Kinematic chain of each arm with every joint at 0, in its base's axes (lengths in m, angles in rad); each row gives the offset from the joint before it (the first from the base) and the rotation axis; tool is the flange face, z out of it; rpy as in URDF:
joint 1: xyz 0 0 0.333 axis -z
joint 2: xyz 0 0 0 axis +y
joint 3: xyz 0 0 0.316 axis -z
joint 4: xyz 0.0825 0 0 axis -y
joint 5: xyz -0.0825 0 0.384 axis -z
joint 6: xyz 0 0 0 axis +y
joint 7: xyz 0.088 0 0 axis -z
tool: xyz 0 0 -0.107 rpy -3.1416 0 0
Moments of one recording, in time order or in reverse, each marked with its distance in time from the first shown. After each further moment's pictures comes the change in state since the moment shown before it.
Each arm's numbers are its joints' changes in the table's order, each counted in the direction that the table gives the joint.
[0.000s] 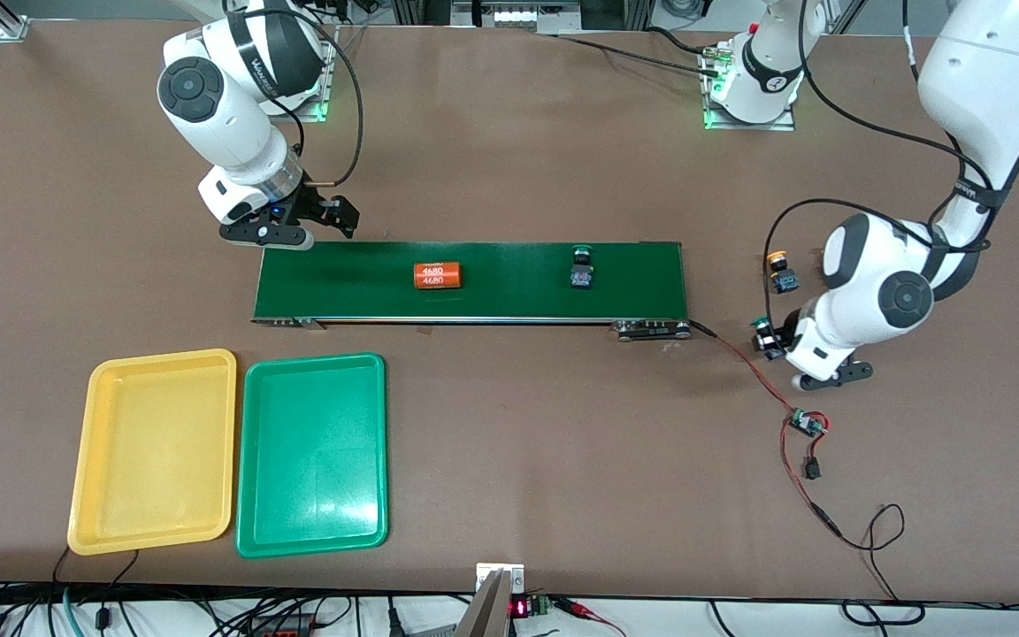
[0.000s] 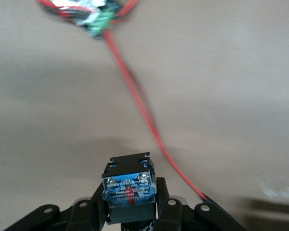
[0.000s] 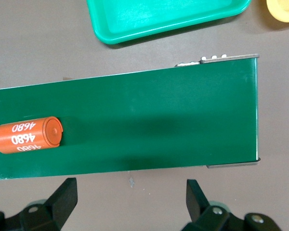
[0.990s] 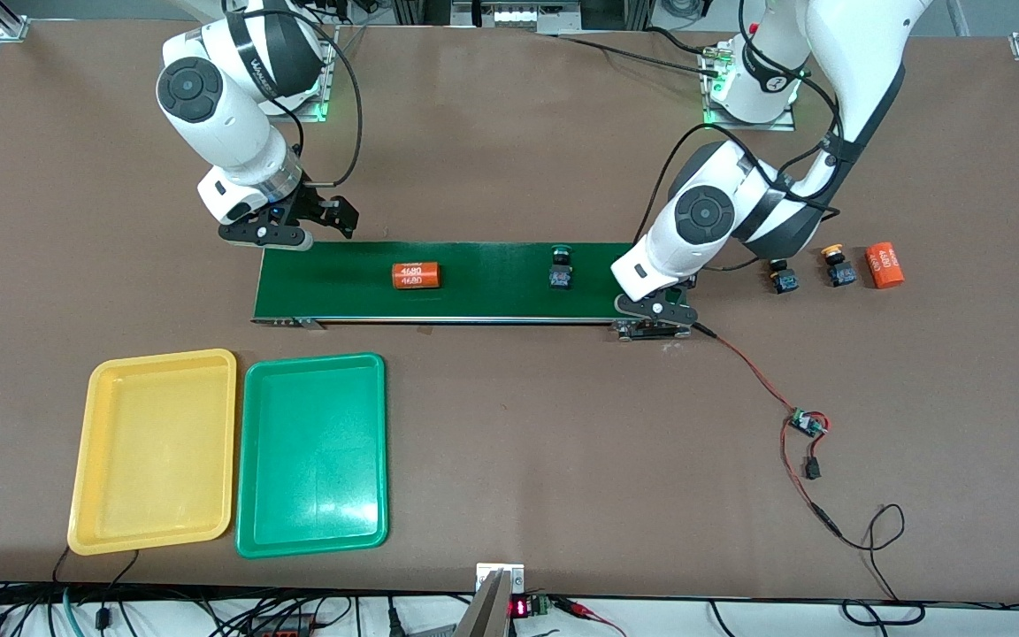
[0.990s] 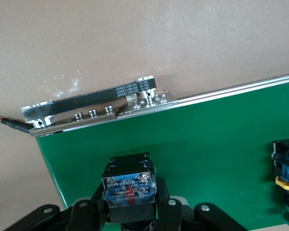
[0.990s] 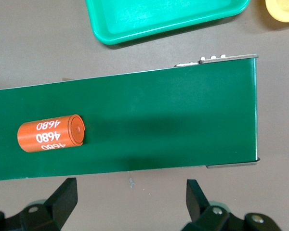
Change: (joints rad) left arm 0.252 -0.069 0.158 -0.035 0.000 0.080 -0.024; right arm 0.000 0.000 0.002 0.000 0.000 0.000 0.001
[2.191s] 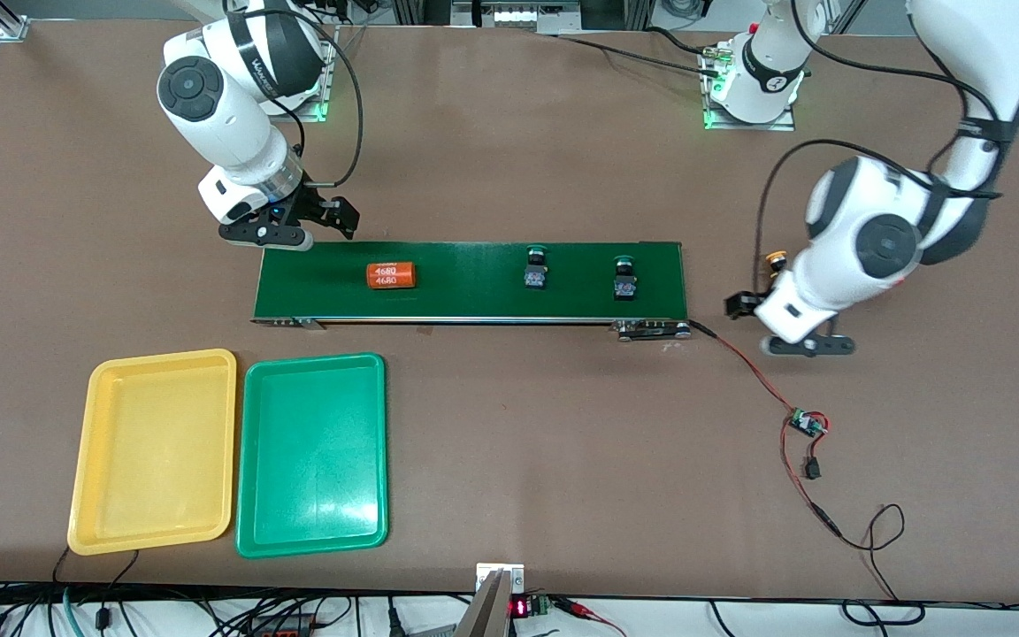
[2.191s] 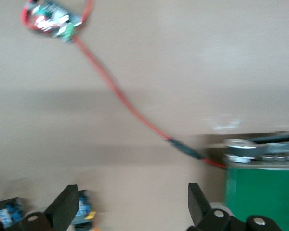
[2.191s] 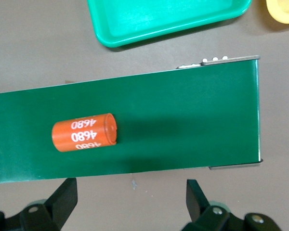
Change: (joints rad) left arm -0.360 -0.080 -0.024 -0.007 0.000 0.054 0.150; right arm -0.009 0.002 -0.003 0.000 0.000 -0.019 0.020
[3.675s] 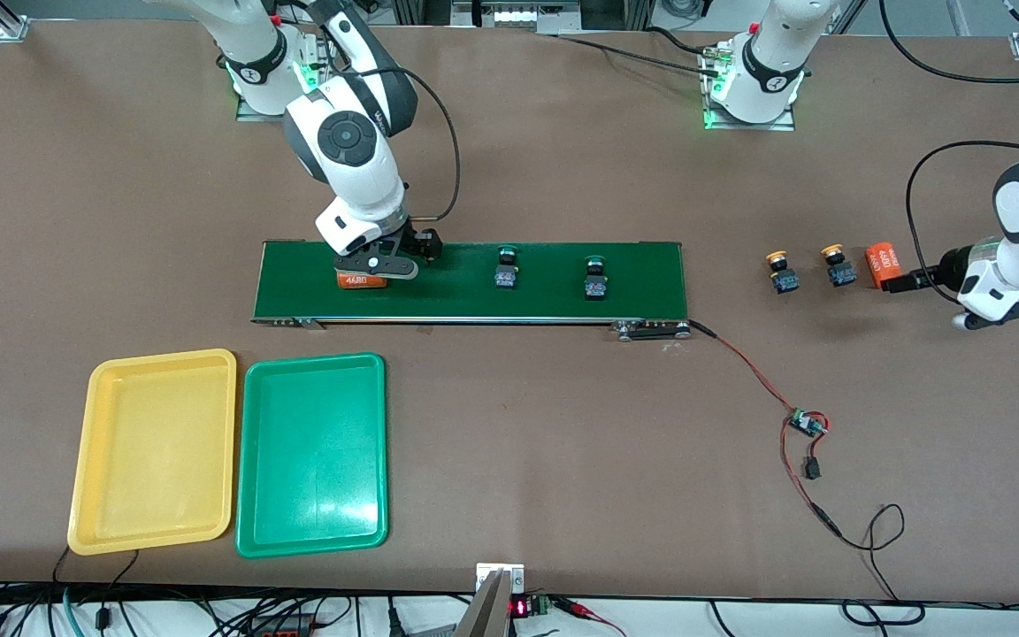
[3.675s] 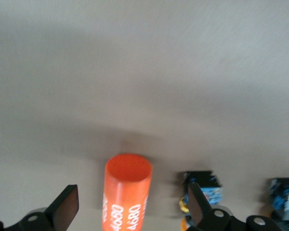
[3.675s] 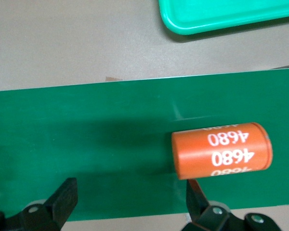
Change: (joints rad) left arm -0.575 0.087 -0.006 -0.095 -0.079 0.007 0.256; right arm -0.196 0.329 0.000 0.190 0.138 -0.115 0.237
